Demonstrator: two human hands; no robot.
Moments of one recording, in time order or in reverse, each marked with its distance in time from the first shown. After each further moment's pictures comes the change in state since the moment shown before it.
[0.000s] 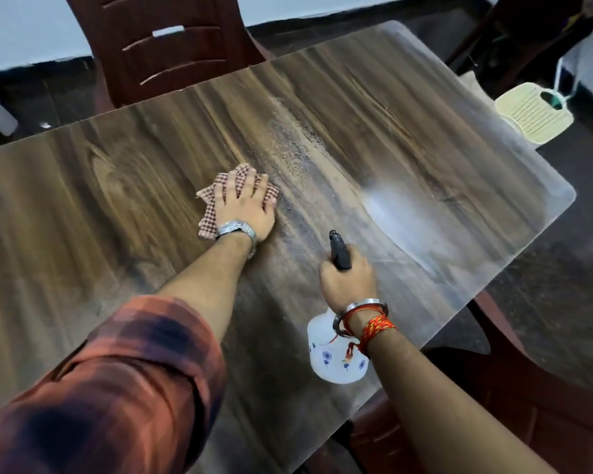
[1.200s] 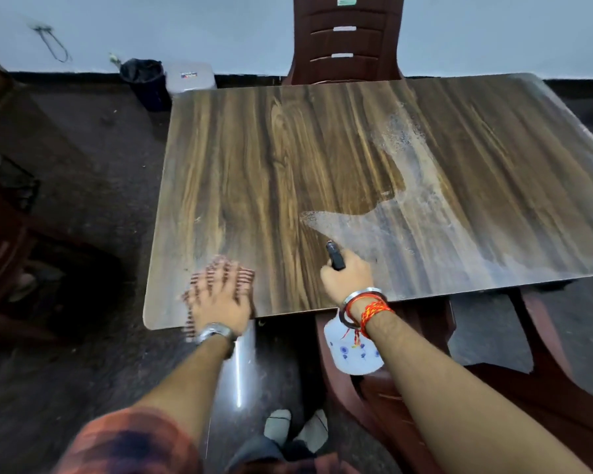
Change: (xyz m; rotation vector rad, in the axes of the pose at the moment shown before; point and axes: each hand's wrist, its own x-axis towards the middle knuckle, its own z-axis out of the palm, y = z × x) left_hand -0.459 -0.060 0.071 -0.150 0.104 -0.711; right_hand -0.191 0.081 -0.033 -0.208 -0.466 -0.390
